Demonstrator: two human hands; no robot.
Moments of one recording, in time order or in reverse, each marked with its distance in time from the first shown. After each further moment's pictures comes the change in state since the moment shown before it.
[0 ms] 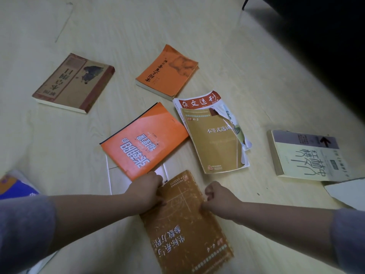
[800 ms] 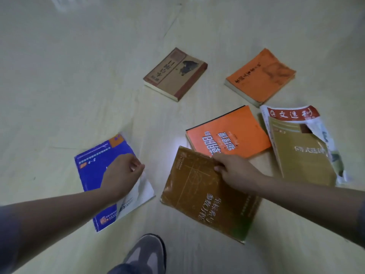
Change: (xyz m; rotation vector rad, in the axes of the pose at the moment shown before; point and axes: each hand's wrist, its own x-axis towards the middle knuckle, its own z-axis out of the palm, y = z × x) left_hand -0.155 -0.159 -0.007 -0.430 0.616 -0.661; right_hand 0.018 -0.153 0.046 -0.582 0.018 -0.765
